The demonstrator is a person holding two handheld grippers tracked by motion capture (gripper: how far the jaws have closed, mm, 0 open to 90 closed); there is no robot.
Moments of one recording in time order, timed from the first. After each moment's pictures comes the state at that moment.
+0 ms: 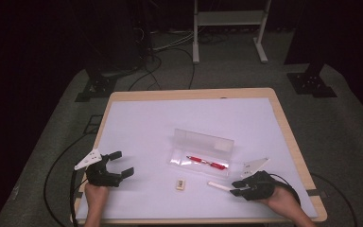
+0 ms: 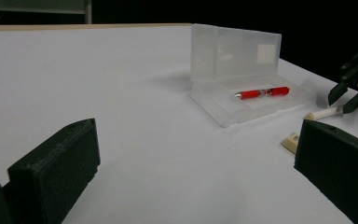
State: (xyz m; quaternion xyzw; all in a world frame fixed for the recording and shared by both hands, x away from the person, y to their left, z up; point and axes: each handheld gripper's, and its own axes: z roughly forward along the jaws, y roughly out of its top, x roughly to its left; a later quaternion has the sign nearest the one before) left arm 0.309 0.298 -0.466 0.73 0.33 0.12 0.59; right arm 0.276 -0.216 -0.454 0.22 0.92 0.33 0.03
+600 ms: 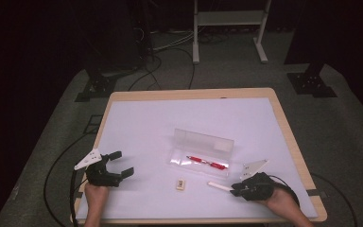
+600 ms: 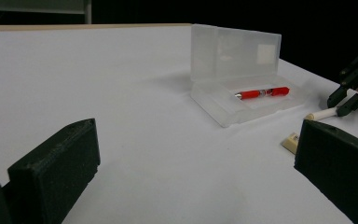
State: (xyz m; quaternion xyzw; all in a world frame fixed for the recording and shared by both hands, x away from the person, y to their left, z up) left arm 0.309 0.299 -0.466 0.73 0.33 0.12 0.59; right arm 0.275 -0.216 -0.461 0.22 0.92 0.32 0.03
